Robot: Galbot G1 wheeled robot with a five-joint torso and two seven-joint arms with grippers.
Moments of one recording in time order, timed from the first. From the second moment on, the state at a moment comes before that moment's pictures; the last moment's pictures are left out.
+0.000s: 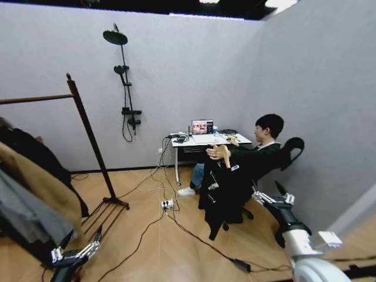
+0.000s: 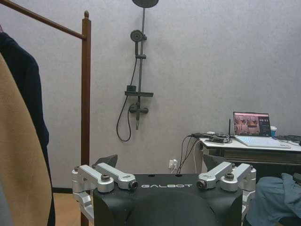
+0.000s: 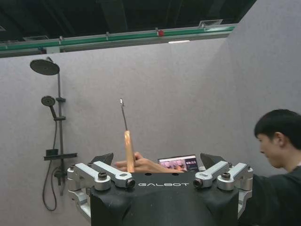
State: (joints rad) left arm 1.83 -1.30 -0.87 -2.29 -0.49 -0.05 0.04; right arm -1.44 1.22 0.88 2.34 0.61 -0.16 0.01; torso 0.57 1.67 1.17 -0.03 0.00
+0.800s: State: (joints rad) left arm 1.83 -1.30 -0.87 -2.29 -0.49 -0.05 0.04; right arm -1.30 1.08 0.86 2.28 0.64 -0.22 0.06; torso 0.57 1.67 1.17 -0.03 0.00
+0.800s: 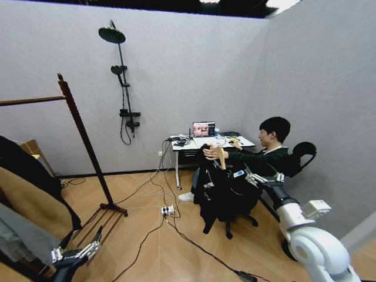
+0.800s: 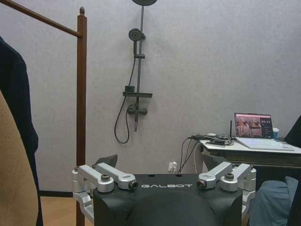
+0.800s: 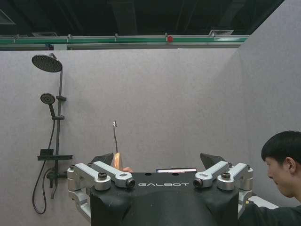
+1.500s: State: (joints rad) left arm 1.83 -1.30 -0.87 -2.29 -0.49 -0.05 0.04; right arm -1.28 1.08 0.84 2.27 0.66 -0.20 0.03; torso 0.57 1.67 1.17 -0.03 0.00
